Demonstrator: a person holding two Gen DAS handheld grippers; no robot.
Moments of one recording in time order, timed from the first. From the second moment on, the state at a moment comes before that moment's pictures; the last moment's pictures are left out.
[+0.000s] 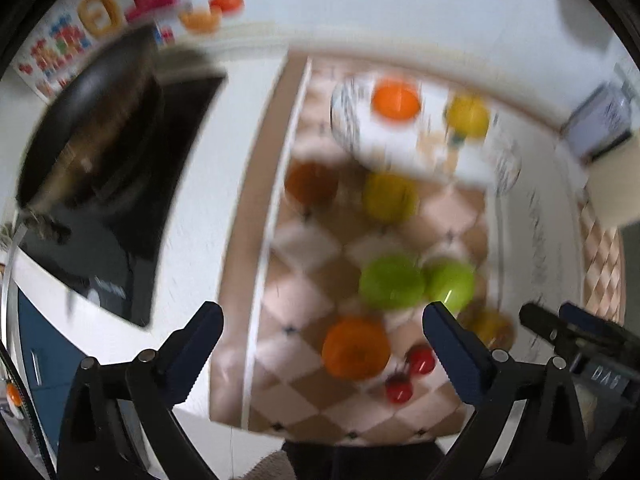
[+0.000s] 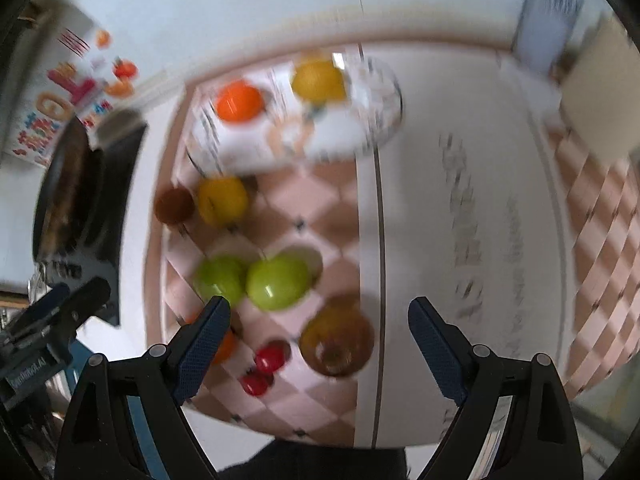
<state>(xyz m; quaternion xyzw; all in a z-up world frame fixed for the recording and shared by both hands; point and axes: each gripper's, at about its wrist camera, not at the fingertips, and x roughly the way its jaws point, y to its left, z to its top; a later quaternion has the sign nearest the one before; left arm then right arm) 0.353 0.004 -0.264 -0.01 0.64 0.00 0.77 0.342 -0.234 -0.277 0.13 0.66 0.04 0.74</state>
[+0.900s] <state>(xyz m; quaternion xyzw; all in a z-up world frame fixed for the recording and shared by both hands) 0.332 -0.026 -0.377 -0.03 0.71 -0.03 0.70 0.337 -0.229 -0.376 0.14 0.72 0.05 0.68</state>
